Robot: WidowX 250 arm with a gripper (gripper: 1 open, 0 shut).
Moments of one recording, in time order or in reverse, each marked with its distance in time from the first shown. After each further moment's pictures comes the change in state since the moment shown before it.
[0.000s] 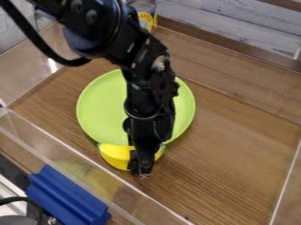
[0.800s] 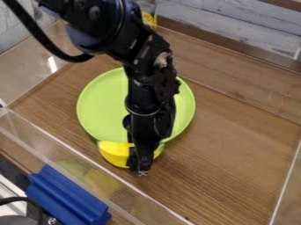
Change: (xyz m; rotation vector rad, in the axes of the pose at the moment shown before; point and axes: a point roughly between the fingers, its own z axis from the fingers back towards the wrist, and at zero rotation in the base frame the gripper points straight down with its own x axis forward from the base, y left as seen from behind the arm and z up) arm -0.002 0.002 0.003 -0.004 0.027 -0.017
